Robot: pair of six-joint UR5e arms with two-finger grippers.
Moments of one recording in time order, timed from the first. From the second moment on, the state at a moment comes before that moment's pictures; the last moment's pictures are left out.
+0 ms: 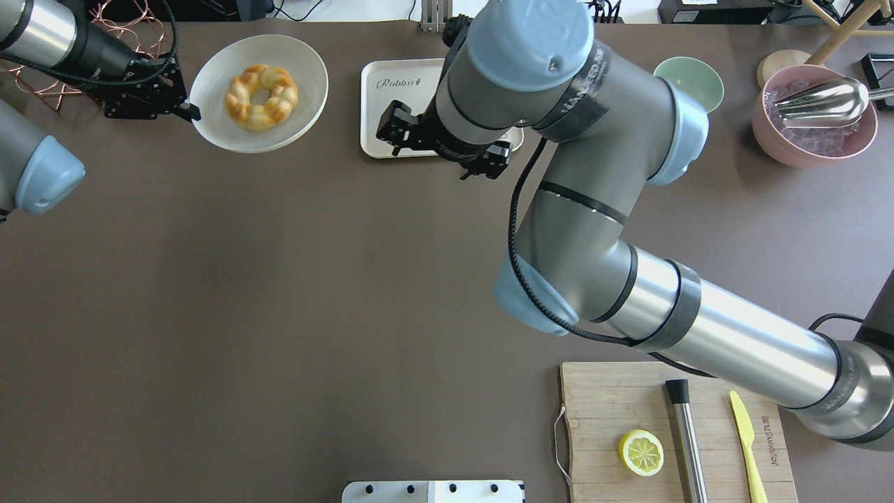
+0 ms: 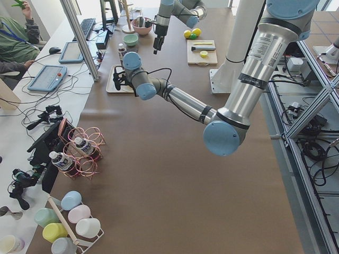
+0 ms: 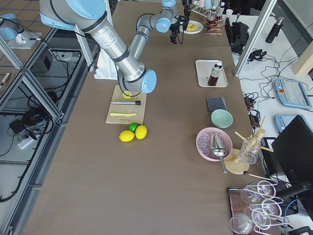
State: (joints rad) left arm -1.10 -1.98 -1.63 -2.07 -2.40 -1.29; right arm 0.64 -0.71 1.72 -1.54 1.89 1.47
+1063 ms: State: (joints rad) left arm -0.85 -2.56 -1.05 -2.07 -1.90 -1.85; right arm 1.04 -1.14 1.73 -1.54 2.20 0.71
